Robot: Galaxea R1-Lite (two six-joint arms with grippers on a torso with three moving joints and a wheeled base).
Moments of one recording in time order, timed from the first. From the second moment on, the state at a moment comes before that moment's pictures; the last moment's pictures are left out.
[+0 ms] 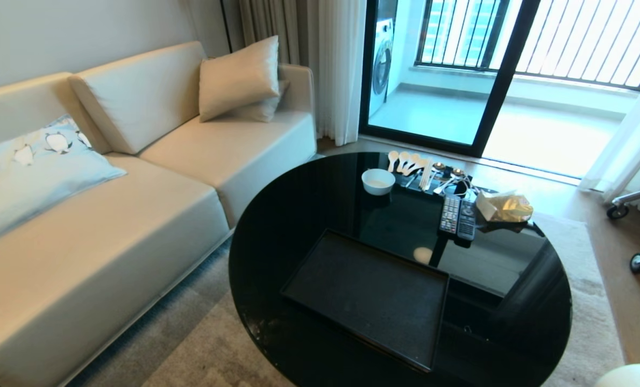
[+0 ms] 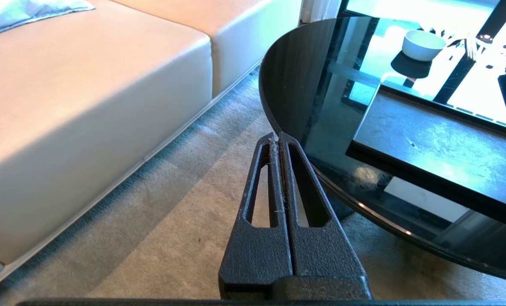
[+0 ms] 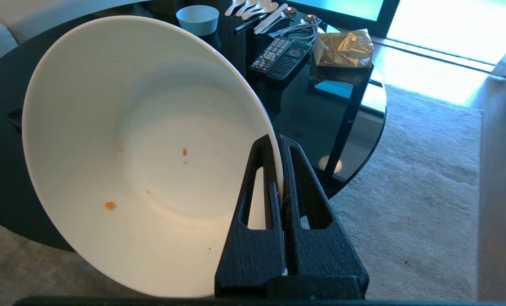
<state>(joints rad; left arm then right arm) 0.00 0.00 0.00 -0.01 0.01 -0.10 0.00 0.00 0.00 0.00 0.03 -0.05</state>
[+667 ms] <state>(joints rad) 0.00 0.00 0.00 -0.01 0.01 -0.10 0.00 0.07 -0.25 0.19 0.19 -0.18</state>
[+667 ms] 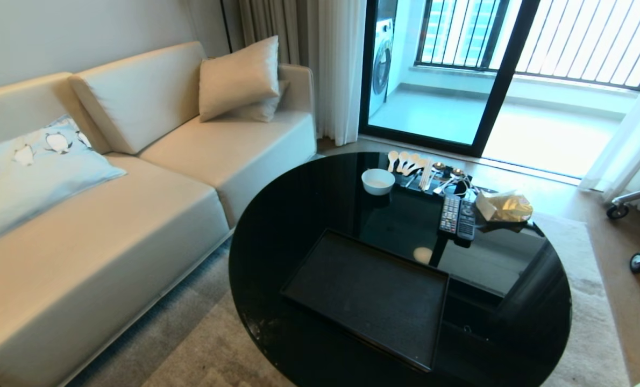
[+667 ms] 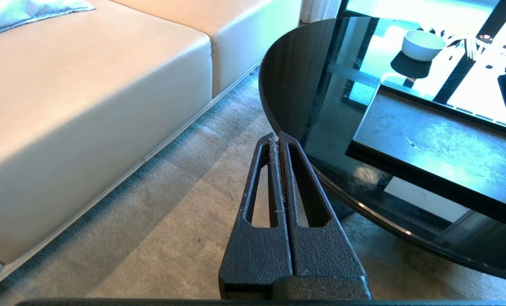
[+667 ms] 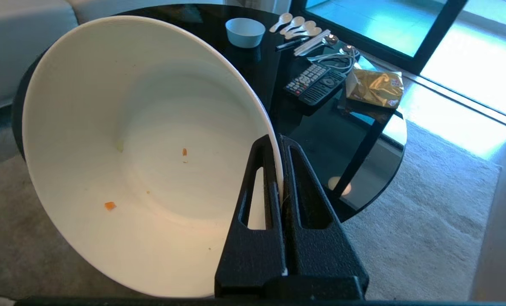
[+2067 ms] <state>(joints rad) 0.00 0.00 0.00 -0.01 0.01 -0.10 0.42 1.29 -0.39 -0.23 0.31 -0.42</state>
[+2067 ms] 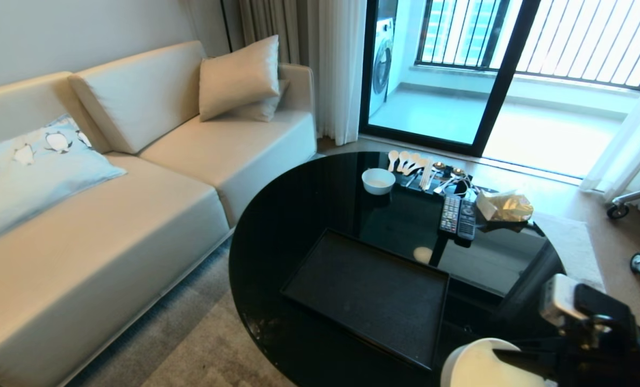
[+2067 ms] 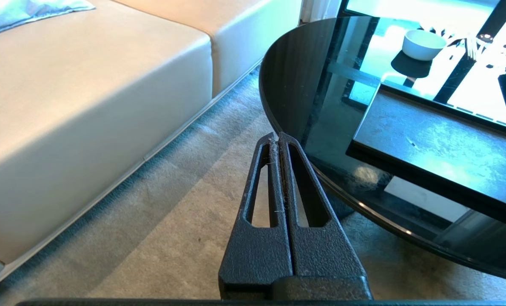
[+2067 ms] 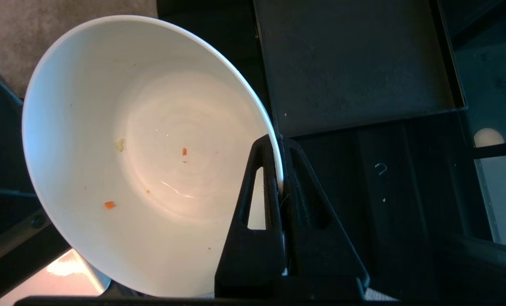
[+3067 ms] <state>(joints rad) 0.00 0.00 0.00 -0.01 0.01 -0.10 0.53 1.96 -0.93 -0.33 0.01 -0.07</state>
